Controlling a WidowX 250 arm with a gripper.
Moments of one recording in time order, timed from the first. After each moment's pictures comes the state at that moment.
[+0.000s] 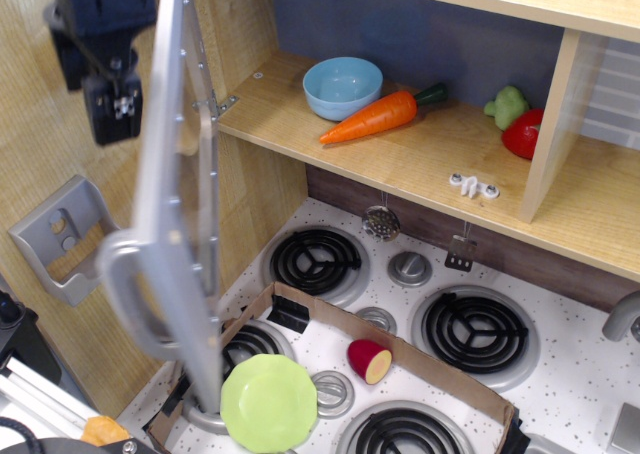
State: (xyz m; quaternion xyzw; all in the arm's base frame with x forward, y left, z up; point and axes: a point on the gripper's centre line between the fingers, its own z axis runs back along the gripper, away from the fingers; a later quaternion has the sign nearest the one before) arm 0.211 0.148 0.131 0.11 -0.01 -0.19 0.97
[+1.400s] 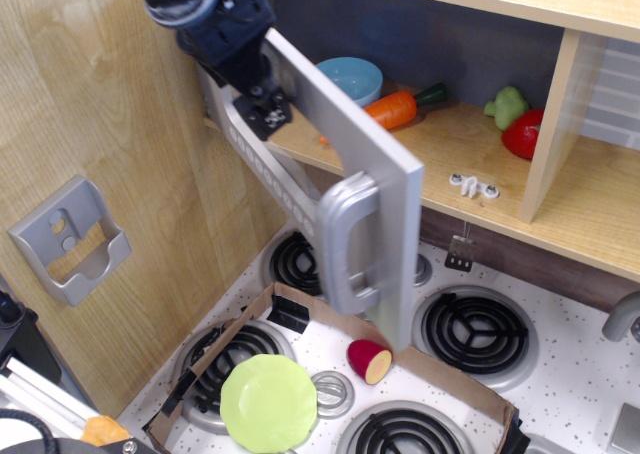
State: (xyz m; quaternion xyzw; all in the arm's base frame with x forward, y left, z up) arm 0.282 0.074 0.120 0.09 -0.26 -0.21 0.94
